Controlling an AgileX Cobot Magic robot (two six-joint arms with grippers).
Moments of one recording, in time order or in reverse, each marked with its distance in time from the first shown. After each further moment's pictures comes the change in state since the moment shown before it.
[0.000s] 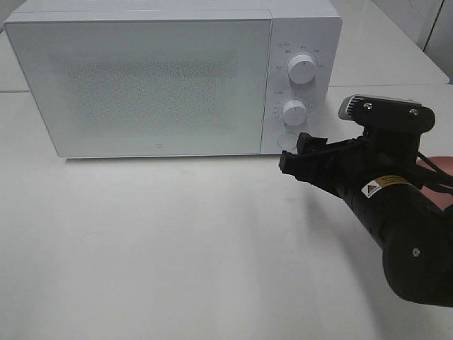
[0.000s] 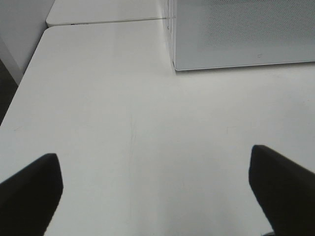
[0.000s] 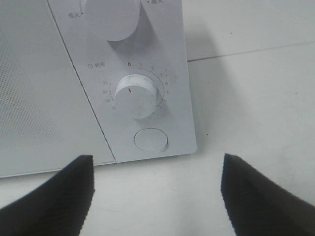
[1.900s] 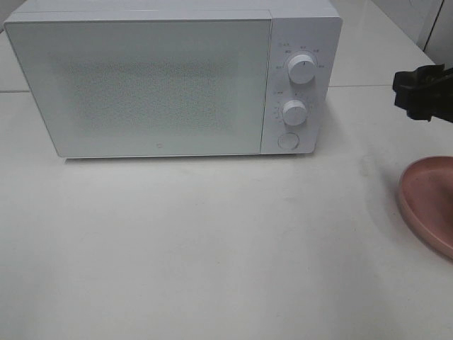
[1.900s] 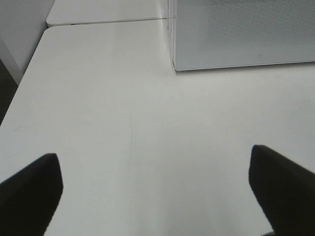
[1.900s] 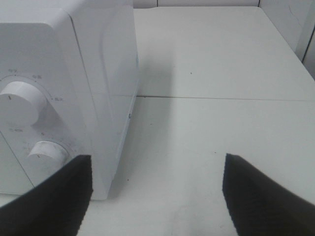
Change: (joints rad) left arm 0.000 0.000 0.000 0.000 0.000 0.000; right arm -0.655 -0.504 -0.033 -0.733 0.658 -0.003
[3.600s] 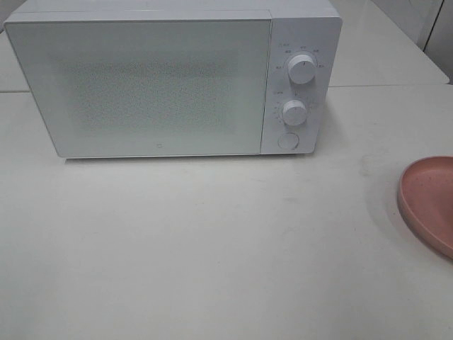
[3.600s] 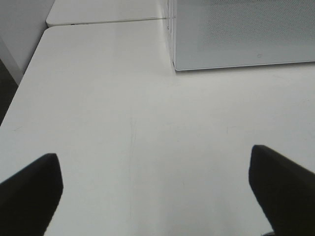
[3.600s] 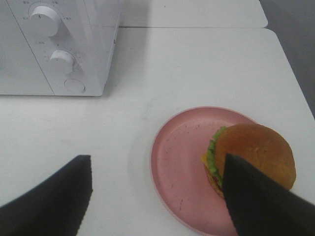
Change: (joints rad) left arm 0.000 0.000 0.000 0.000 0.000 0.000; right arm -0.111 -0.750 -0.133 -0.081 1.134 0.047
